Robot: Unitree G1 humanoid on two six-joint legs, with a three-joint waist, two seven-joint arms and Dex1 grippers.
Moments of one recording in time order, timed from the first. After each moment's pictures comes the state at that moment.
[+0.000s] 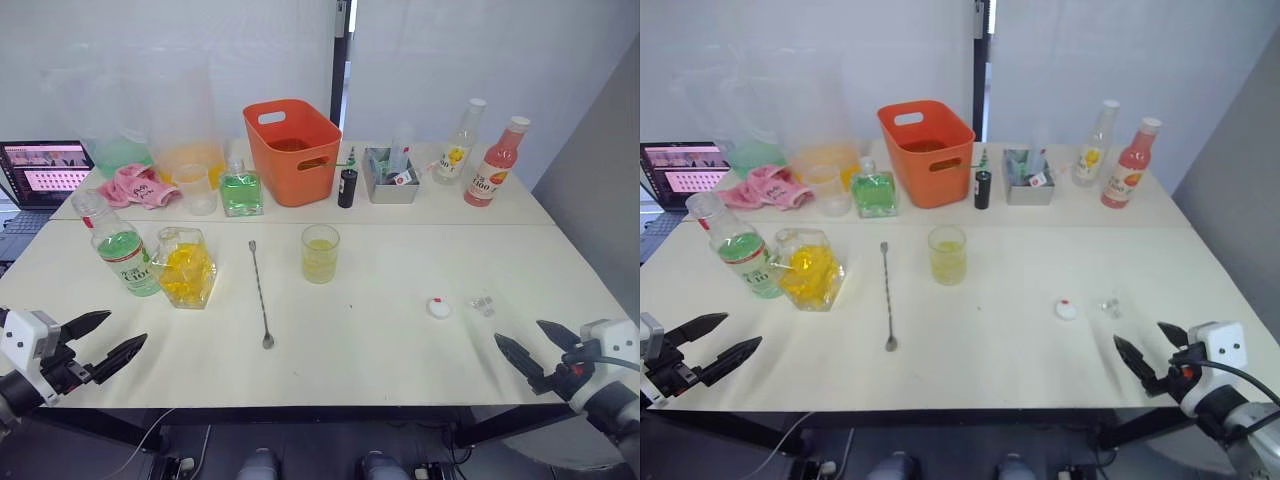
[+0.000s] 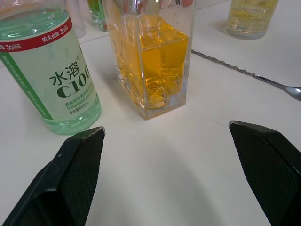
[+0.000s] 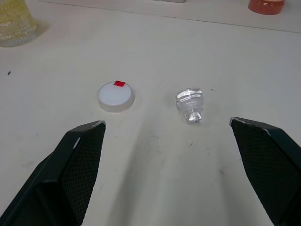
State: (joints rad) left arm 0.25 0.75 0.65 -0.05 -0.55 0.19 -1.01; right arm 0.30 -0.57 -0.56 -0.39 0.55 0.41 0.64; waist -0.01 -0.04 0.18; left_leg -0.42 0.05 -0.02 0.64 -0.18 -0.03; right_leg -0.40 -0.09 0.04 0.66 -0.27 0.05
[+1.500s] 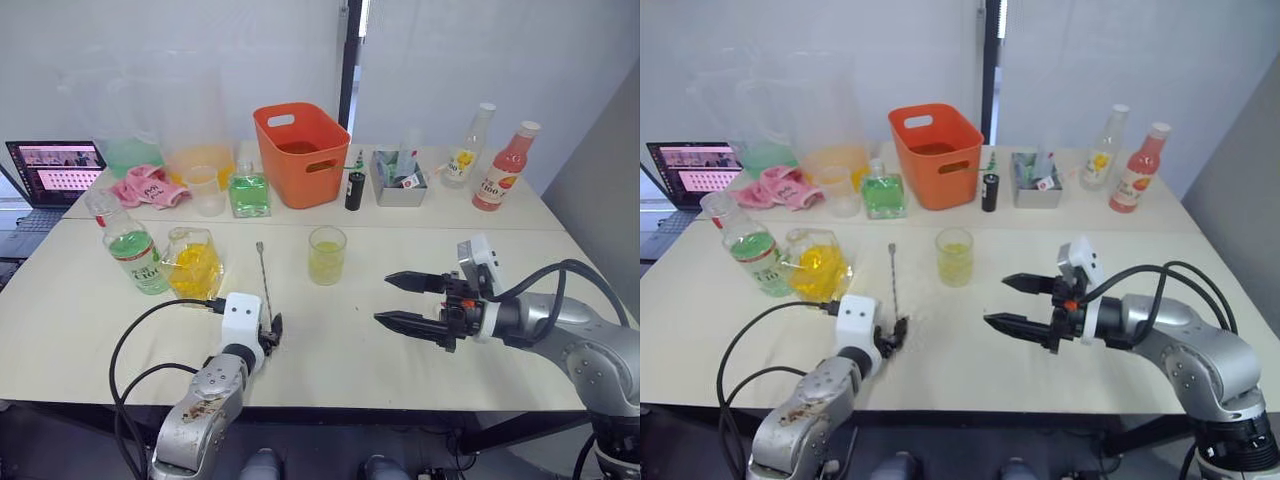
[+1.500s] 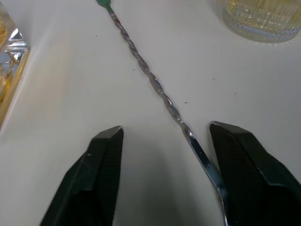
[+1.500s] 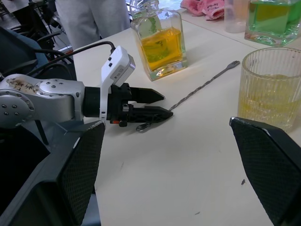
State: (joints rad) left arm -0.04 0.21 -0.07 -0.52 -0.20 0.83 0.02; right arm -0.31 -0.74 -0.13 -0.45 0.87 0.81 0.87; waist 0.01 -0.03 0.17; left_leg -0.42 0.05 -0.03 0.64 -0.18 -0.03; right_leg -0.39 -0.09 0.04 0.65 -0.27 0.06
